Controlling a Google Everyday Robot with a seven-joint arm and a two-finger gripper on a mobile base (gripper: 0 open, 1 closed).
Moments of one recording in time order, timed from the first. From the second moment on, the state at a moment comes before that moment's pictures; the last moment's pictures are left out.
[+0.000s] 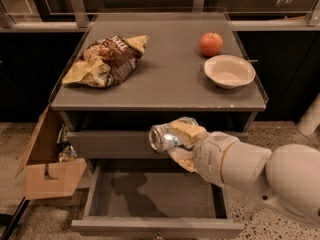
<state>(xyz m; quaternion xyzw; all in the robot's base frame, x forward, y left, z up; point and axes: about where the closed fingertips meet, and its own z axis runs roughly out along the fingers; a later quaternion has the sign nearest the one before) 0.436 -0.036 0.811 -0.73 0.44 -0.12 0.52</state>
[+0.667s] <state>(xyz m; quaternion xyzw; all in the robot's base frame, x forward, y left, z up) 0.430 -0.042 0.750 -0.70 0.46 -0.05 0.55</state>
